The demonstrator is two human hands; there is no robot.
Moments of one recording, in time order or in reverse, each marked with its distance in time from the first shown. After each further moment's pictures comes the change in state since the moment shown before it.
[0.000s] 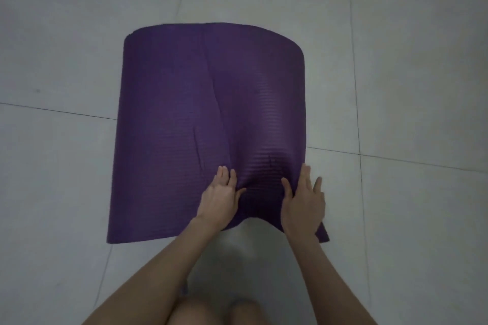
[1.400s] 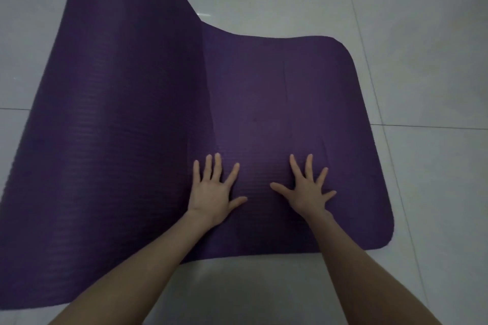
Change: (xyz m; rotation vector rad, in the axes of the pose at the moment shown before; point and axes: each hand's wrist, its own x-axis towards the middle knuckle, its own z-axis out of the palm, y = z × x) left_hand 0.120 -0.042 0.174 0.399 -0.060 0.131; right_hand 0.115 0.141 0.199 -0.070 -0.448 0.096
